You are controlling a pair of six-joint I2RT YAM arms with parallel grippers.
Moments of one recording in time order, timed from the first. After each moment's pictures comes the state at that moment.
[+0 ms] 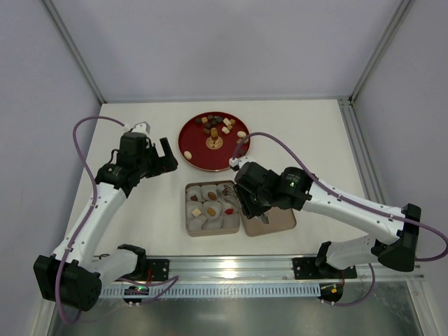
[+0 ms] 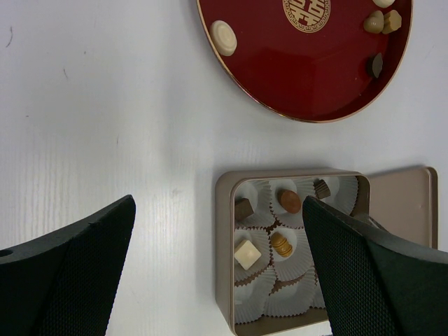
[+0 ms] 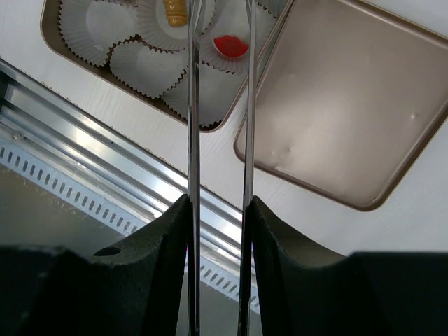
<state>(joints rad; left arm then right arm) -0.25 1.08 1.00 -0.64 -0.01 -0.45 1.10 1.31 1.28 -1.04 0.17 0.52</state>
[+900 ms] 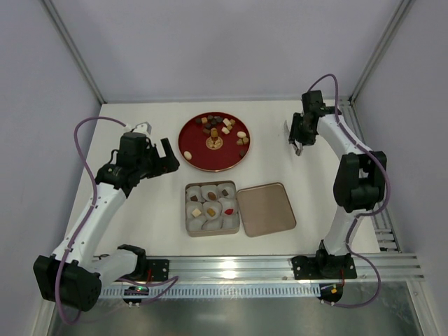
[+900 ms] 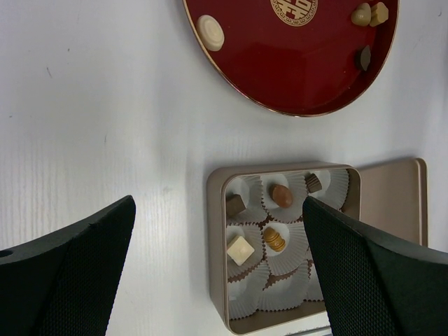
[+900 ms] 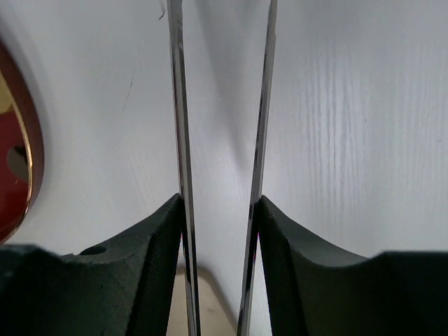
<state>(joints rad) -0.25 1.08 1.00 -0.64 0.03 -0.45 0.12 1.83 1.53 -0.74 0.02 0.29</state>
